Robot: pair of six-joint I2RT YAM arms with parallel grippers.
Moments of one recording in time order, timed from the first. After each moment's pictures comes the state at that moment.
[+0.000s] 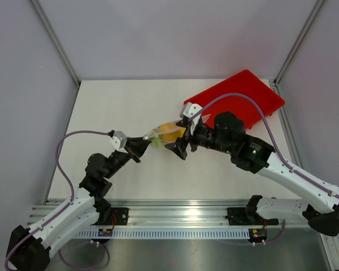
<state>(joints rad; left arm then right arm) -0.58 0.64 0.29 0.57 0.25 -0.18 0.97 1.09 1.22 -0.31 -0.12 -0.06</state>
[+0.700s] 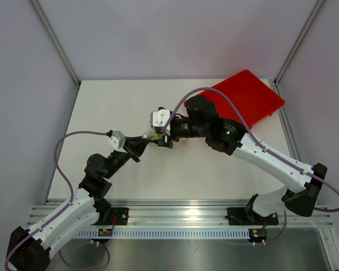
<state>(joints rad) -0.58 0.62 0.29 0.57 0.22 -0.19 0.97 1.38 1.46 -0.36 -0.43 -0.57</state>
